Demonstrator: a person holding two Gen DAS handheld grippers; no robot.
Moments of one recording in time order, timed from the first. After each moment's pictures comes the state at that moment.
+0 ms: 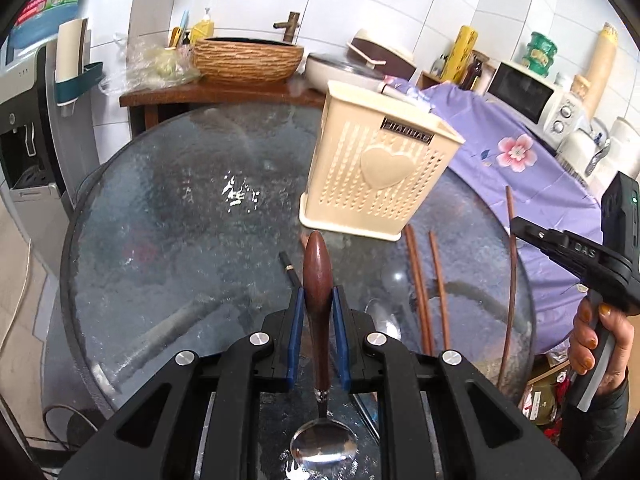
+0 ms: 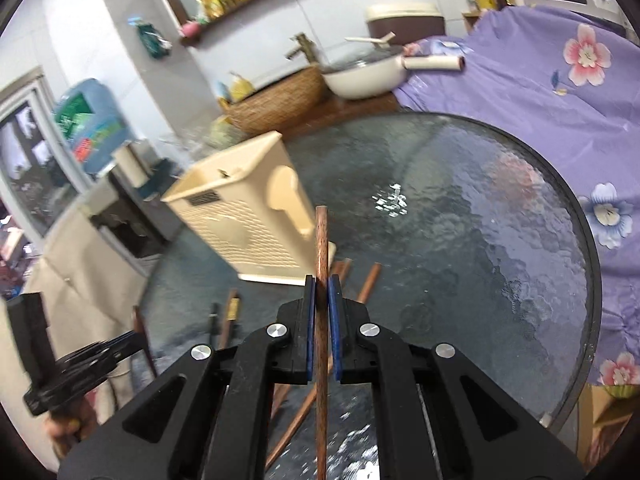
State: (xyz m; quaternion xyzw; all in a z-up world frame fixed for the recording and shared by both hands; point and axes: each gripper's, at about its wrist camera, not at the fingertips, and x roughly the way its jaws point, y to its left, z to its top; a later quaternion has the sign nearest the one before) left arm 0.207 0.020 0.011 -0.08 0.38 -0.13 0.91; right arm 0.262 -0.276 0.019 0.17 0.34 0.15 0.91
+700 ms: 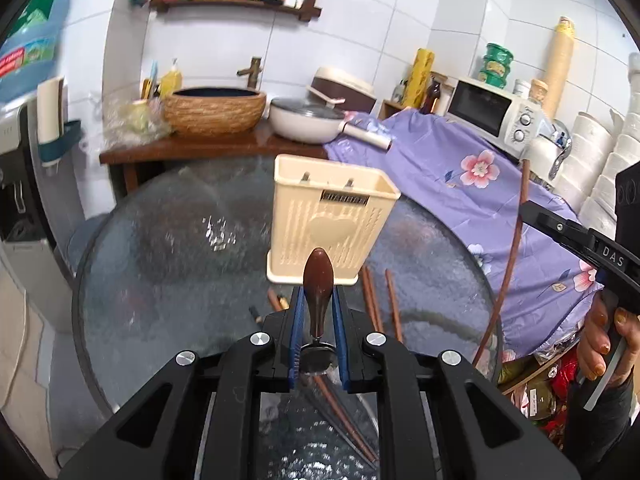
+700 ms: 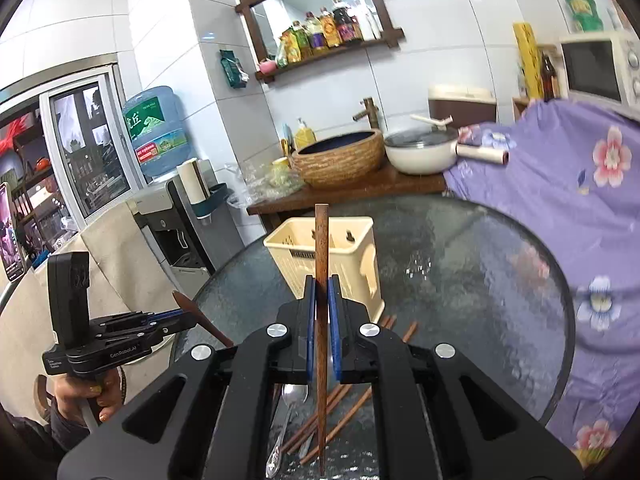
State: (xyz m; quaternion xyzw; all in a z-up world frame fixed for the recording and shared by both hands) left arm 0.191 0.007 0.074 -0.05 0.31 -0.18 0.93; right arm 0.203 -0.253 0.118 0.10 0.24 0.20 0.94
